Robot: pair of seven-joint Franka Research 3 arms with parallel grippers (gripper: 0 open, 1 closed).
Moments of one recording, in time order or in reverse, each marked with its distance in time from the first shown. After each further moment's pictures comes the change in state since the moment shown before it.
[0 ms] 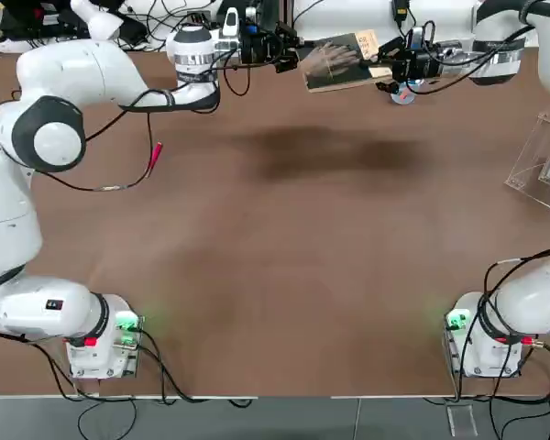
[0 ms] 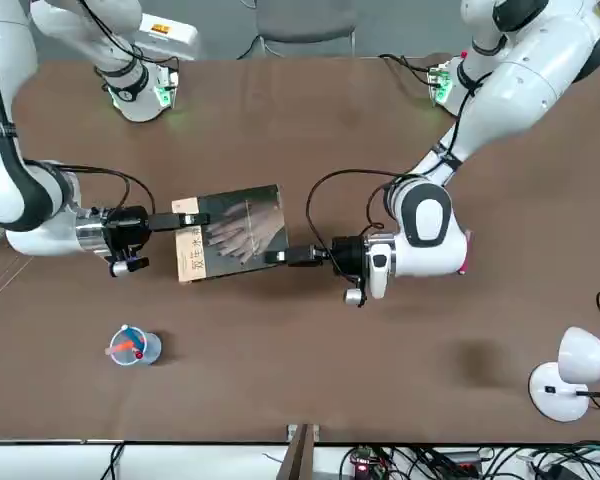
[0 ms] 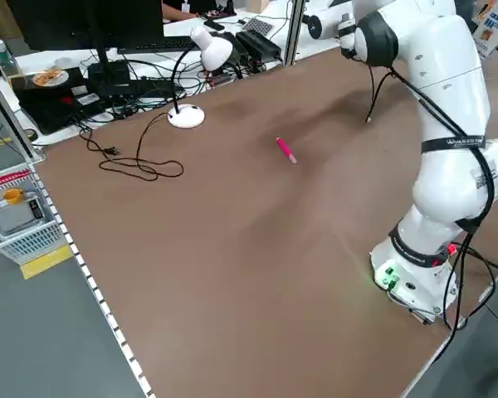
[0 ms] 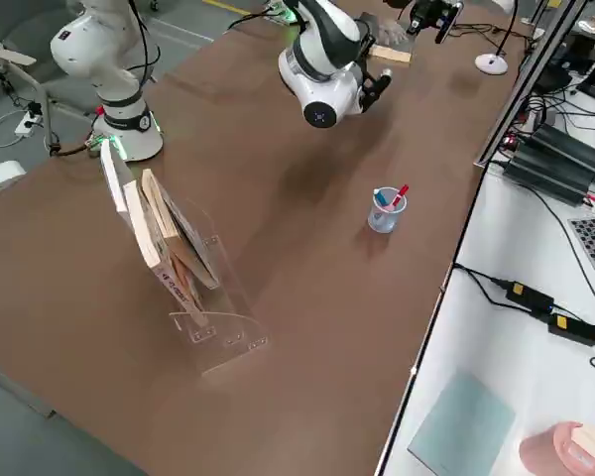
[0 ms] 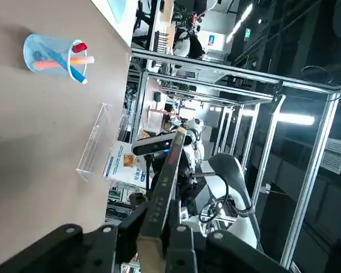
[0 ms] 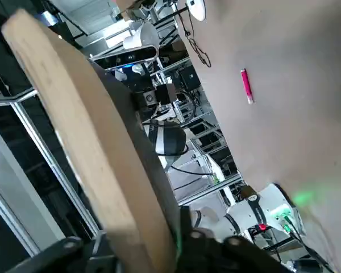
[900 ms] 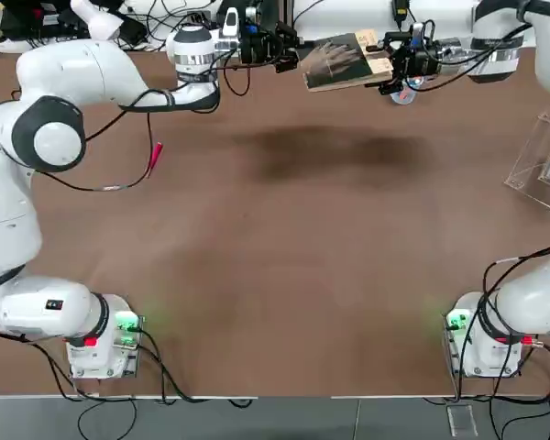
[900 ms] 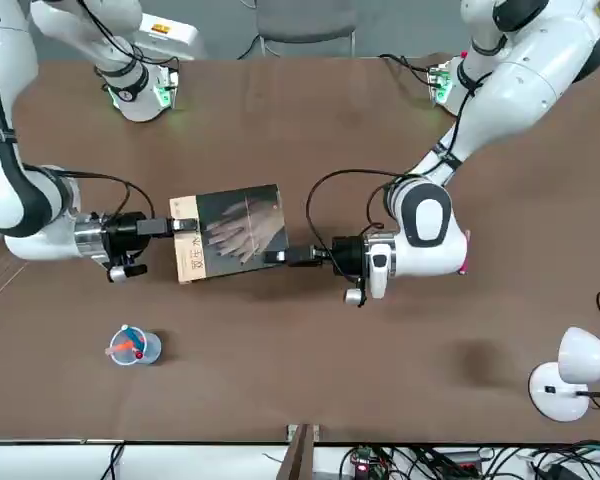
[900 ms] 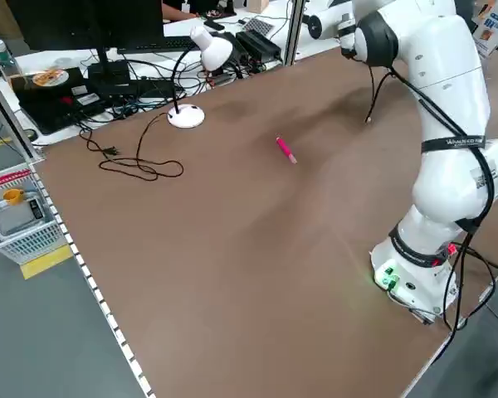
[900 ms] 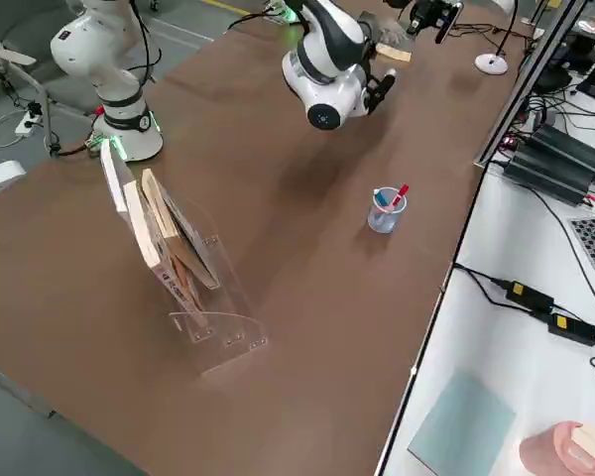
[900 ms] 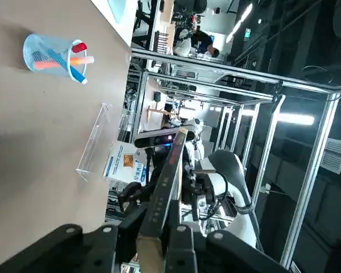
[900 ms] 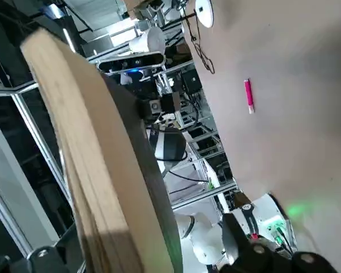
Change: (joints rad) left arm 0.000 0.000 0.000 0.000 0.000 0.000 0.000; right arm 0.001 0.024 0.004 0.029 0.000 0.008 -0.081
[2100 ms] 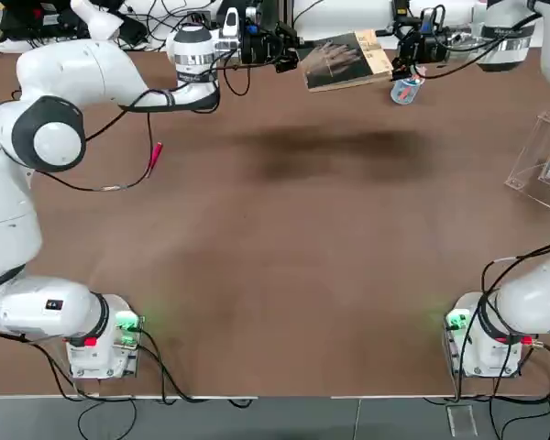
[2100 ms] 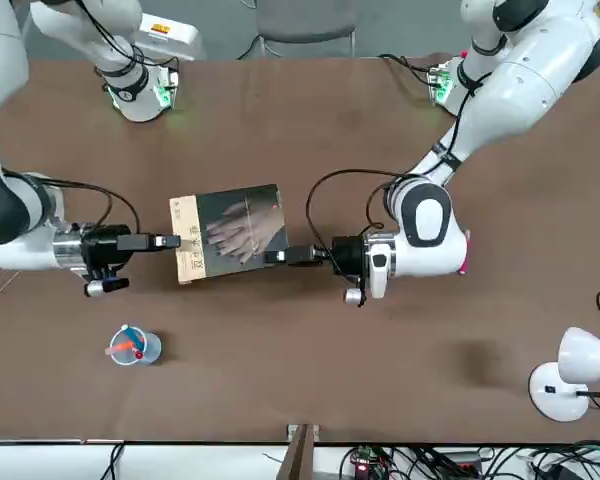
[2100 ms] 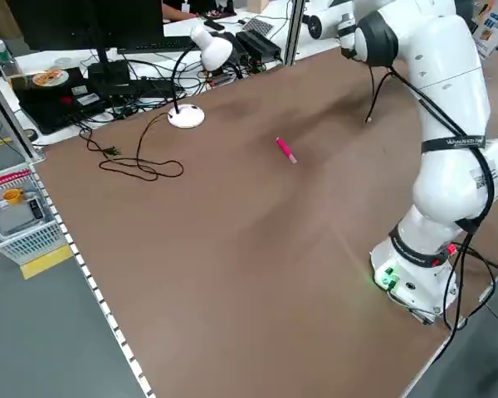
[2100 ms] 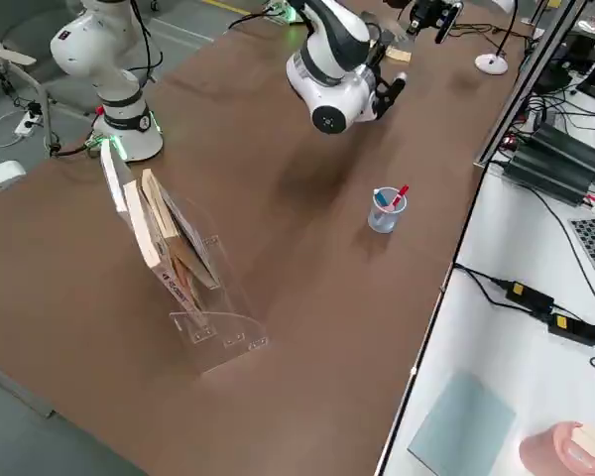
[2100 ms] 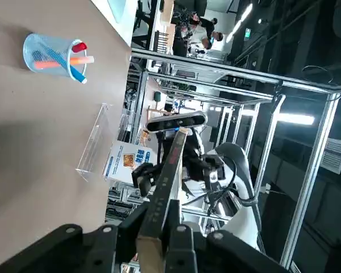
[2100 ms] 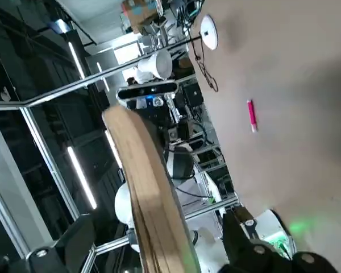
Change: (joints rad) left arm 0.000 0.000 0.000 0.000 0.000 0.000 0.000; right arm -0.005 0.031 -0.036 0.083 0.002 0.004 0.038
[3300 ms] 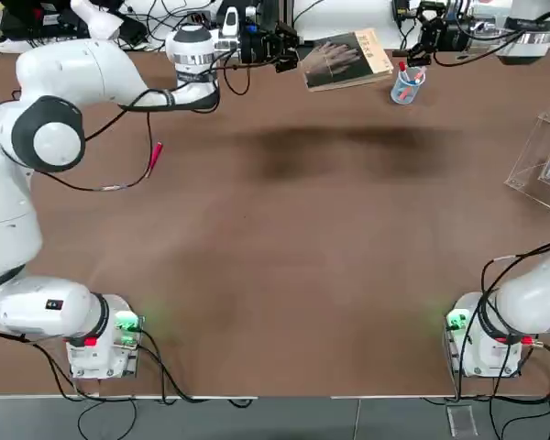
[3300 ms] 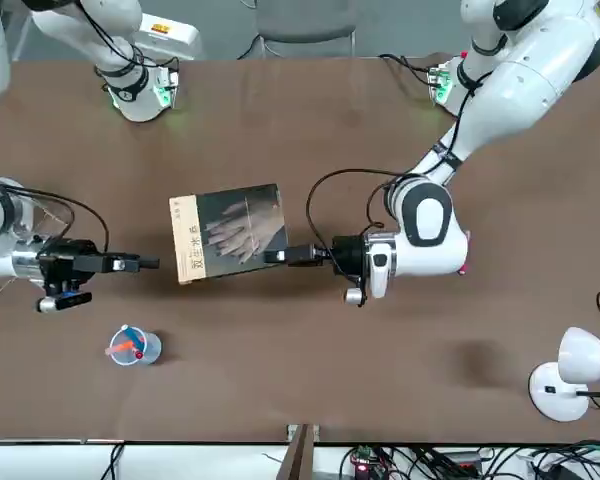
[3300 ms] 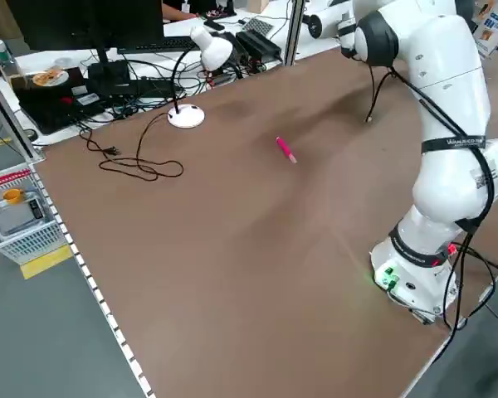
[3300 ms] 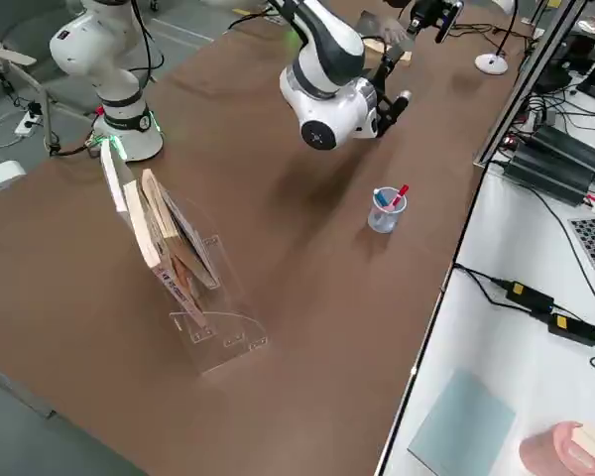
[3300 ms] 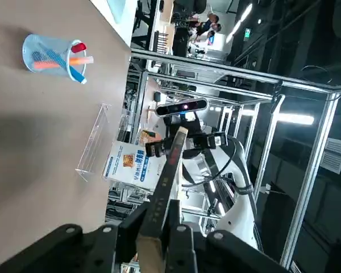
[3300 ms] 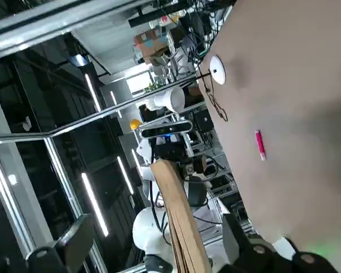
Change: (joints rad) left arm 0.000 -0.001 0.000 0.000 0.000 0.000 0.000; right arm -0.019 0.041 -0.085 0.068 0.045 -0.004 0.039
